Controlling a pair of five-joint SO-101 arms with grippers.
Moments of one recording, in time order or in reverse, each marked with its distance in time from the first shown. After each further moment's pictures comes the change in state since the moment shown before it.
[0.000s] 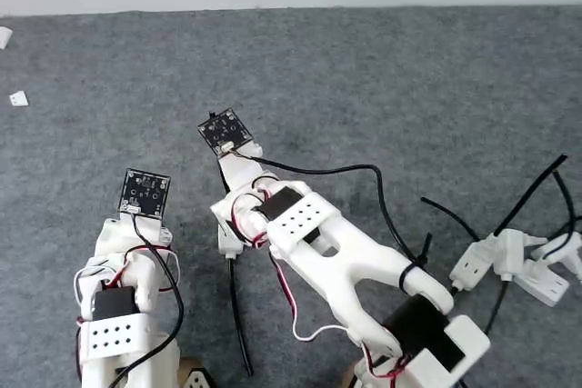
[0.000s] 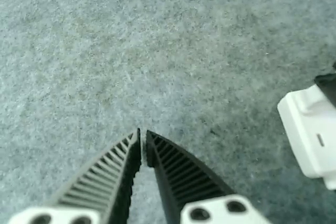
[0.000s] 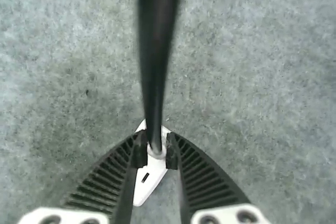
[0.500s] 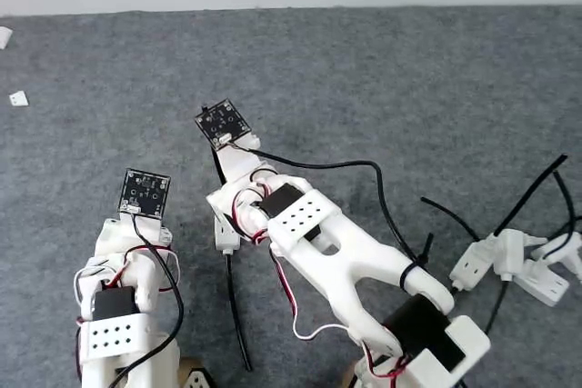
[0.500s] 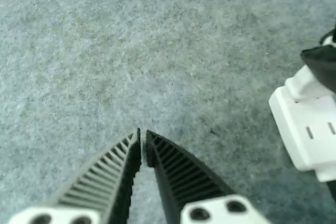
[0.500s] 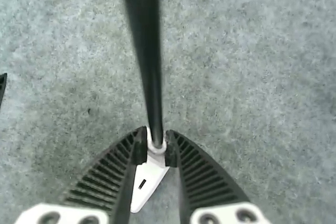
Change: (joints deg) left arm 0.0 0.0 0.0 0.0 0.0; right arm 0.4 -1.9 0.5 -5.7 0.0
